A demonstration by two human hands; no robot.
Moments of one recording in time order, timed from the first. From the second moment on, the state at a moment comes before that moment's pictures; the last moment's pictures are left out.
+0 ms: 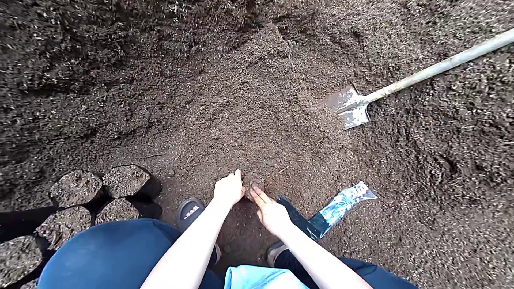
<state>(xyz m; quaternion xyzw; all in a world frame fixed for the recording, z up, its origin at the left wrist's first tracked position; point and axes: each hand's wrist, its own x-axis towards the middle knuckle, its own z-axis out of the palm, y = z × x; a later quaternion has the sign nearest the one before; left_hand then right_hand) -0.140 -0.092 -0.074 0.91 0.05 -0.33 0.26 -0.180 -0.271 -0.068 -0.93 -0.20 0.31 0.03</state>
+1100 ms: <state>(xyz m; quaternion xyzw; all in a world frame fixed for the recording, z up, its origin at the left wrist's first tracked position) -0.122 -0.110 -0.112 0.89 0.13 -0.17 0.40 -0.034 -0.277 -0.091 -0.92 -0.05 0.24 0.30</state>
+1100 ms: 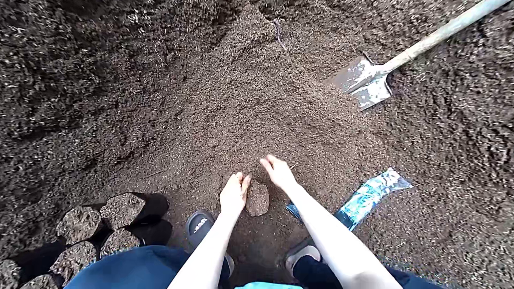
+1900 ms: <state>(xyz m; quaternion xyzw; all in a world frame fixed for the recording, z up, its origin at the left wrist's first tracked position) -0.153 -0.130 -0.133 0.90 0.05 0.03 0.44 -0.021 -0.272 -0.107 -0.56 0.15 0.27 0.77</state>
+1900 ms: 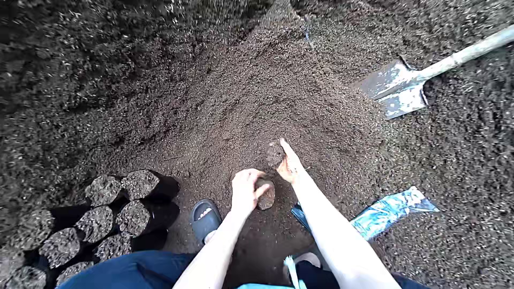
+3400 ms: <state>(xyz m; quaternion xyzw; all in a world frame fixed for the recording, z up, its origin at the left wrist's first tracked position) -0.170 -0.097 -0.081 0.83 0.18 -0.33 0.42 -0.078 -0.267 -0.065 -0.88 -0.20 0.42 0.04</state>
